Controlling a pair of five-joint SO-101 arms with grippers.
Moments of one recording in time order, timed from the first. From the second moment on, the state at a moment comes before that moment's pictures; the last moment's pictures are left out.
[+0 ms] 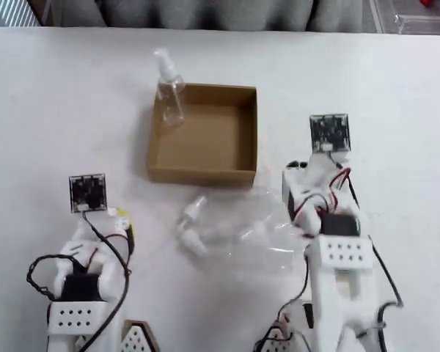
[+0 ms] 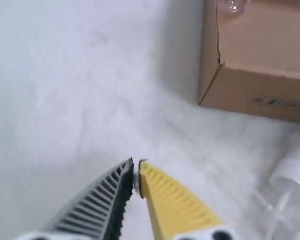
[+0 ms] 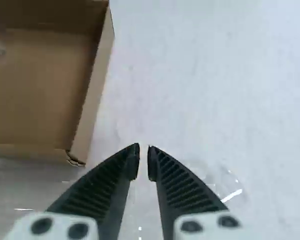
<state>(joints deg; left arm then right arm) -7.5 -88.3 97.4 45.9 7.1 -0.4 -41.5 59.2 35.3 5.0</state>
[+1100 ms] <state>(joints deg) -7.5 -88.3 97.4 45.9 3.4 -11.3 -11.4 42.5 43.6 -3.6</state>
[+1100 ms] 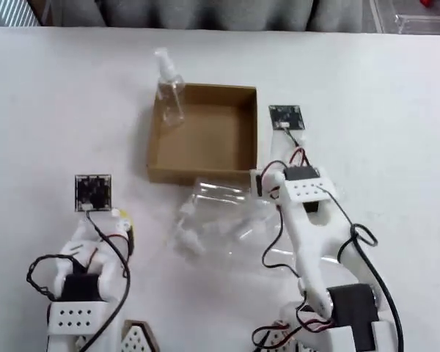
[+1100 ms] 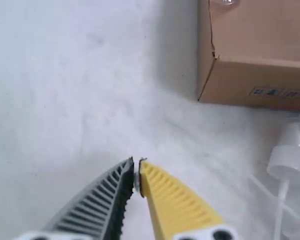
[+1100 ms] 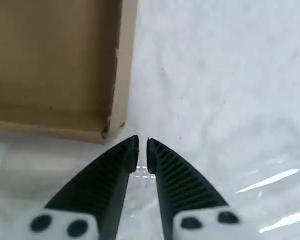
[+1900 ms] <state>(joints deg) -7.5 -88.3 97.4 45.9 3.4 -25.1 -11.4 41.8 48.2 -3.8</state>
